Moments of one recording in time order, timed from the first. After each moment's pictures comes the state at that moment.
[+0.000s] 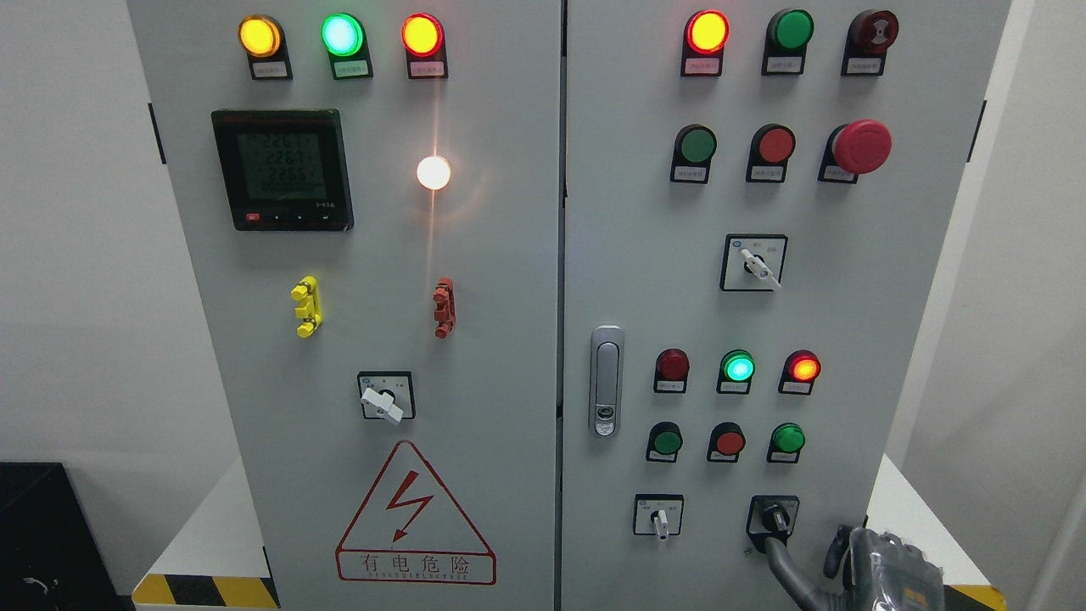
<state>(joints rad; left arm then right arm) 0.00 -0.10 -0.14 0.00 0.10 -0.06 0.15 -0.22 0.09 -0.14 -1.60 1.20 0.17 -0.07</state>
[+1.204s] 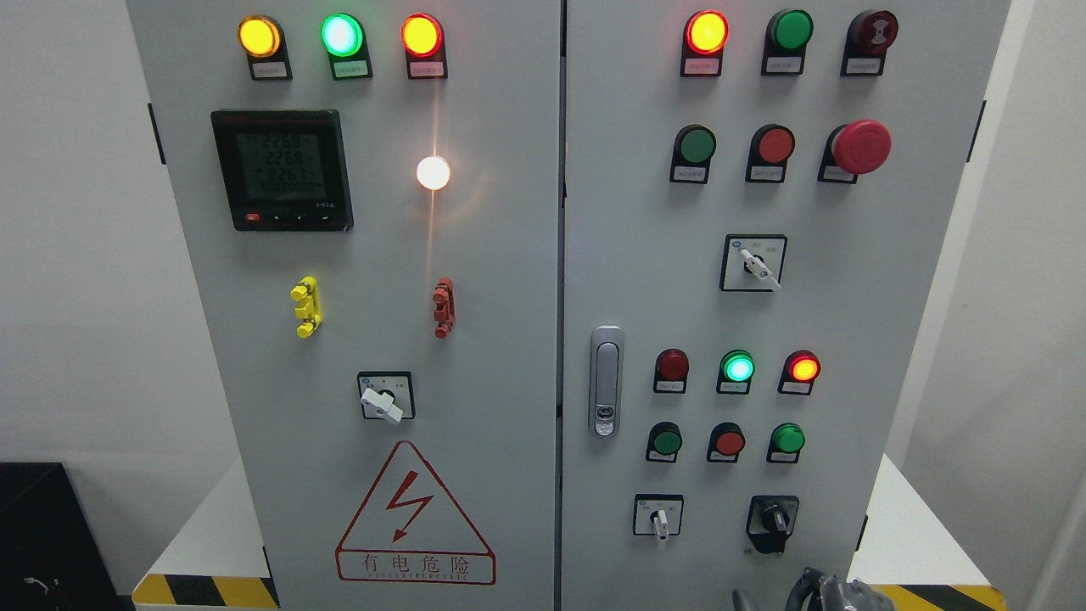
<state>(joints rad) 0.00 -0.10 -0.14 0.00 0.10 -0.06 0.15 -0.01 0.10 -0.04 -1.83 1.02 0.15 -0.06</state>
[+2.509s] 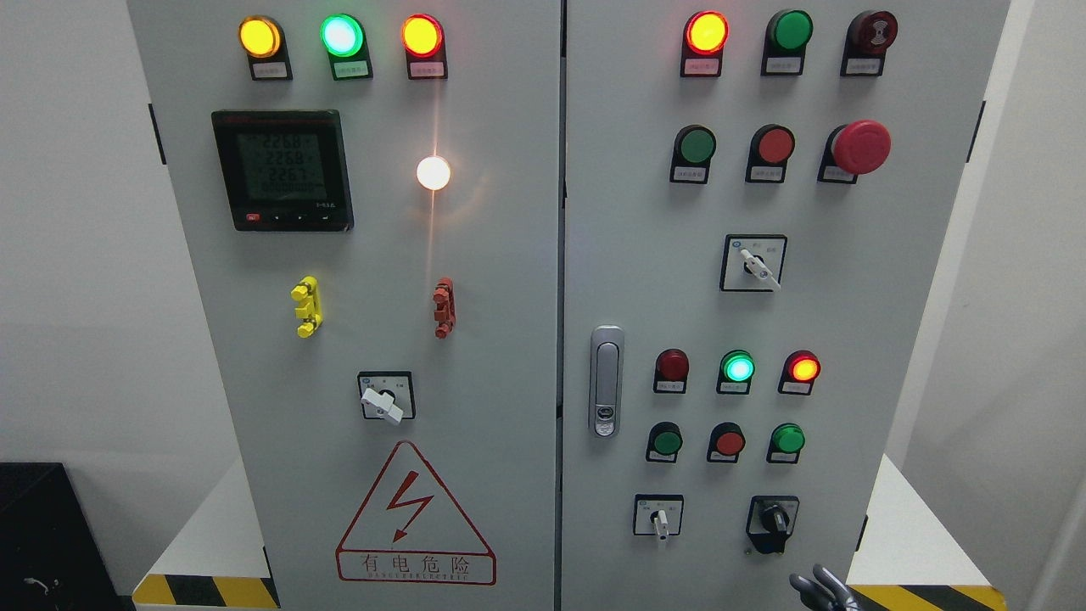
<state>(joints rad) 0.00 -0.10 -0.14 0.00 0.10 -0.06 0.15 0.24 0.12 0.00 -2.03 -0.03 -0.08 0.00</state>
